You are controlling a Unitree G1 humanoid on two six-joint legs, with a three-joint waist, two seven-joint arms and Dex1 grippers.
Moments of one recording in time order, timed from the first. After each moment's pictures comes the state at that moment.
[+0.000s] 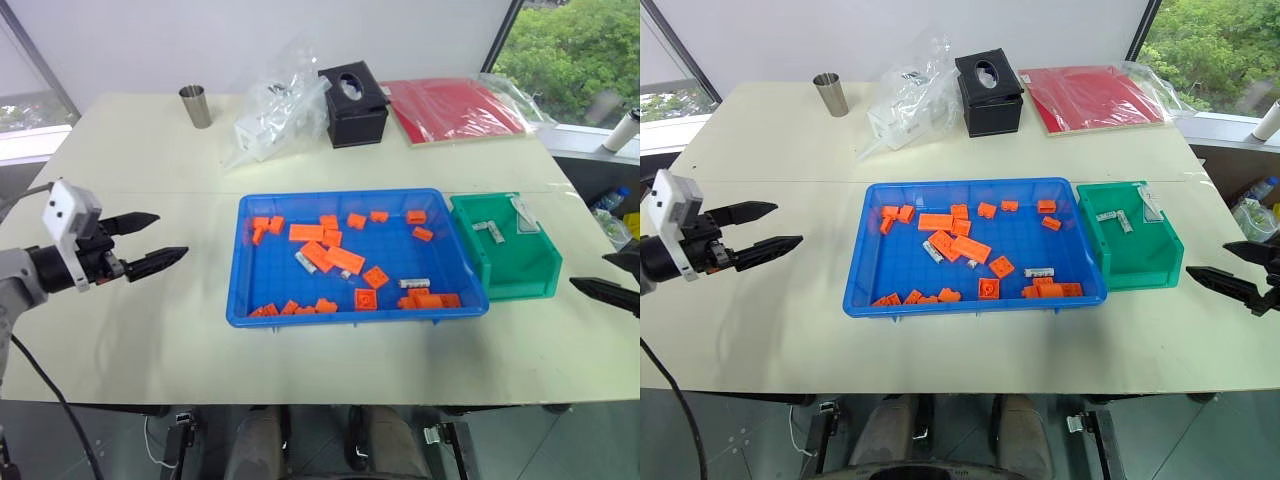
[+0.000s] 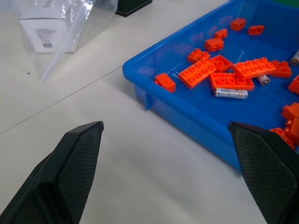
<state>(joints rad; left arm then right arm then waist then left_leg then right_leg) -0.15 0.95 0.41 -0.12 -0.62 0.56 -1.02 0.08 -1.14 -0.63 0.16 0.49 0.56 1.14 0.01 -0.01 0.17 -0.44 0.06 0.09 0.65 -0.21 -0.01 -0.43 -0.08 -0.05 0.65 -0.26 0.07</state>
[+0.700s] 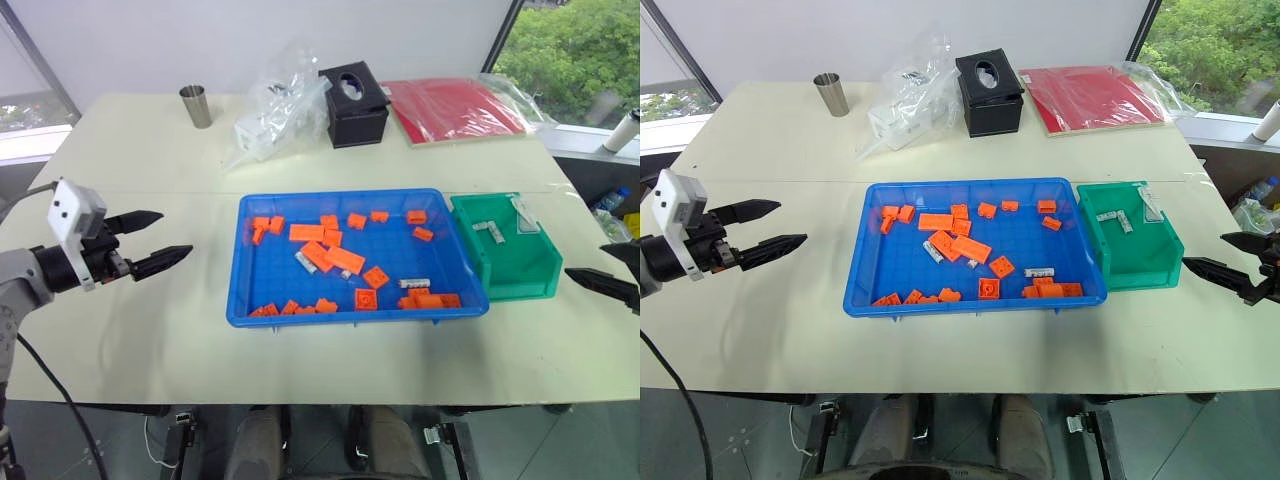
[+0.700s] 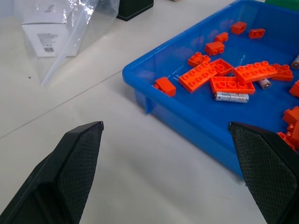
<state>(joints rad) -0.15 0.94 0.41 -0.16 -0.62 0.56 -1.00 0.01 -1.14 -0.59 0.14 0.48 0.57 1.10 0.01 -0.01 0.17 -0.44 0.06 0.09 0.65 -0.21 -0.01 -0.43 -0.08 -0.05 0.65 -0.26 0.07</state>
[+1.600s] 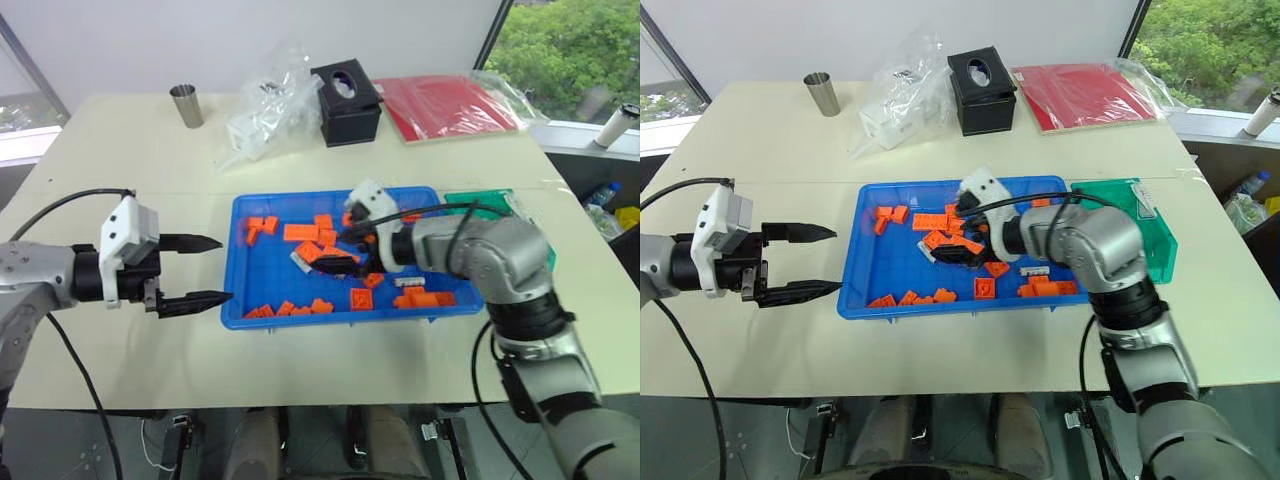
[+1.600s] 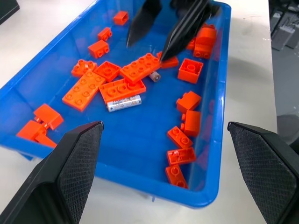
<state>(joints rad) -0.17 1.02 0.28 -0.37 -0.69 0.60 -1.19 -0.79 -0.40 0.22 -0.16 0.59 1.30 0.53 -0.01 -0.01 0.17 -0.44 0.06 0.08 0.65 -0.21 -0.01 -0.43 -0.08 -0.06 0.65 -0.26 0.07</state>
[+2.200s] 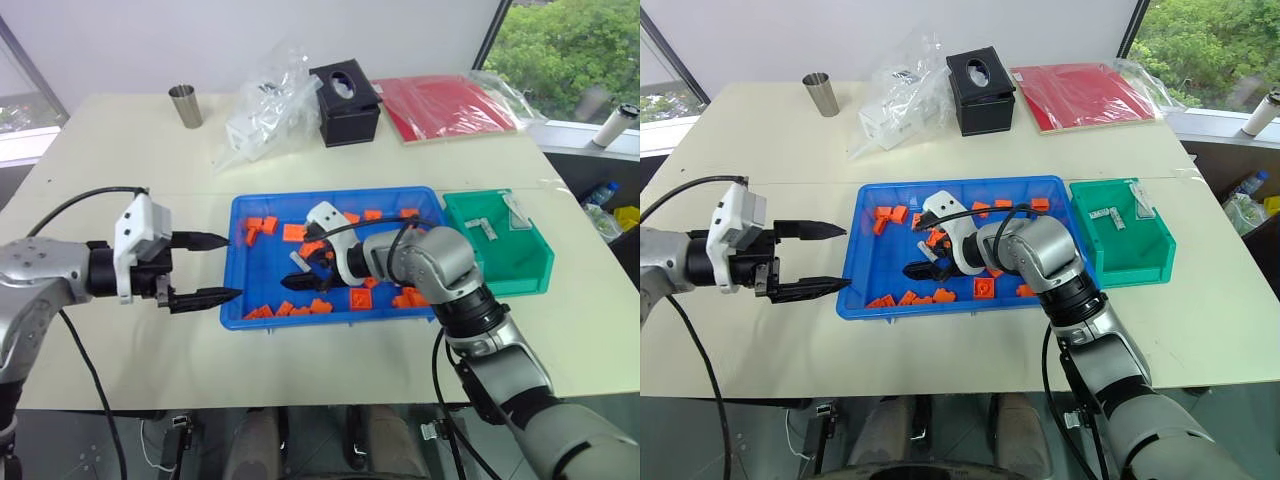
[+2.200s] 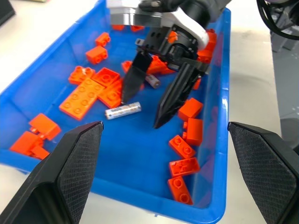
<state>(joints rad) -0.21 1.00 0.22 -0.36 -0.68 0.60 -1.17 -0.82 -0.26 0.33 0.00 0.49 1.24 0.54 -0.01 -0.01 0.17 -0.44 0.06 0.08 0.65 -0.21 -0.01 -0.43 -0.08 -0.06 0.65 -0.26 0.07</state>
